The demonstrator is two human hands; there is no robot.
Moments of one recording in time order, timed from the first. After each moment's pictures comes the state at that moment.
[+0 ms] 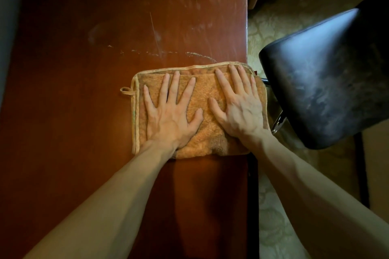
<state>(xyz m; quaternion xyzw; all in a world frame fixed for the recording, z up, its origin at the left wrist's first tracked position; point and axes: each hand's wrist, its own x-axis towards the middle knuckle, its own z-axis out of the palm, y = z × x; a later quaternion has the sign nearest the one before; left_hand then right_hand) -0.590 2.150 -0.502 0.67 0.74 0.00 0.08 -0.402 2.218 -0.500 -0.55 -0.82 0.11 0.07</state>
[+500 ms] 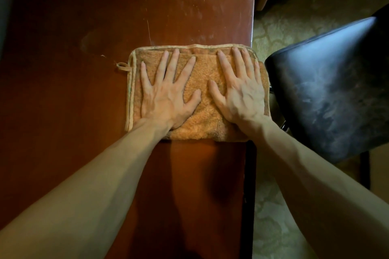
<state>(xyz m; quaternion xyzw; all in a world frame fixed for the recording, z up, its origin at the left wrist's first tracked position) -0.609 2.236 -0.502 0.67 0.73 0.01 0.07 -0.419 2.297 -0.507 -0.55 -0.82 0.10 0.10</state>
